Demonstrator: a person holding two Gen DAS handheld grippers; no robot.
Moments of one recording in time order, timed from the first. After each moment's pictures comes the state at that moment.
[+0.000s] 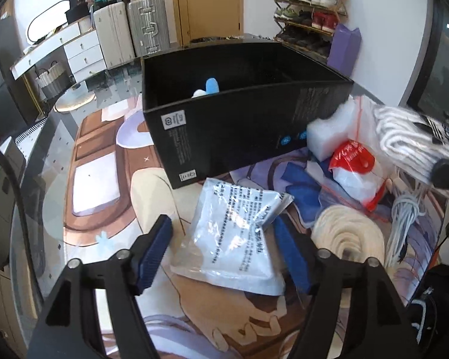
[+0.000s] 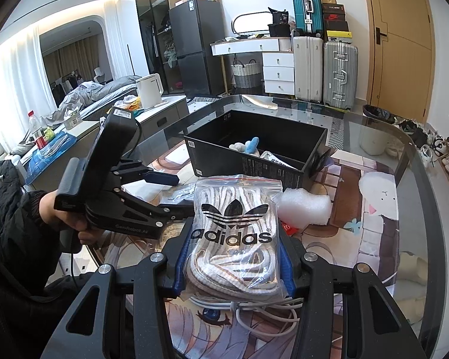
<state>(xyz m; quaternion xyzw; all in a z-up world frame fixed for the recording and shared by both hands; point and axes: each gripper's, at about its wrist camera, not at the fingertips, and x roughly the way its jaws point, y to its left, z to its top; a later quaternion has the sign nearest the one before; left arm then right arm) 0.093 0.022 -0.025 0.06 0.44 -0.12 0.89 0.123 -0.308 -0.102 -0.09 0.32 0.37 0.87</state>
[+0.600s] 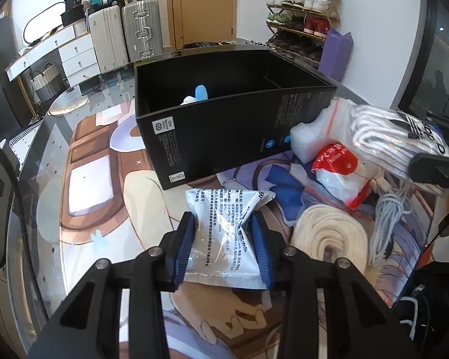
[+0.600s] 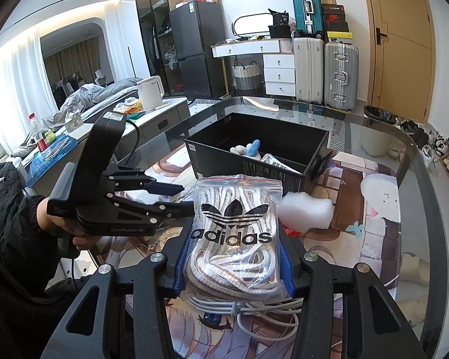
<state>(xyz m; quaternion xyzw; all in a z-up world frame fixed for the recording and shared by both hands) 0.080 0.019 -0.015 0.05 0.43 -0.15 0.89 0.126 -0.306 -0.098 -0.09 0.31 0.37 0.87</state>
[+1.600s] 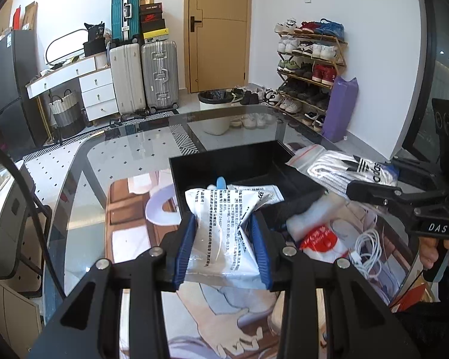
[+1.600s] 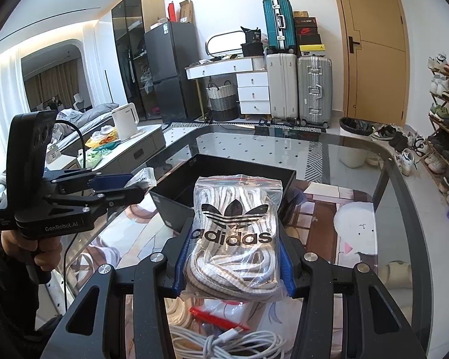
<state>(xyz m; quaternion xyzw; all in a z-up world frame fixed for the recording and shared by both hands) 0.085 0.034 0.065 0.02 0.33 -0.12 0.94 0.168 -0.307 -0.070 -0.05 0.28 0.32 0.90</state>
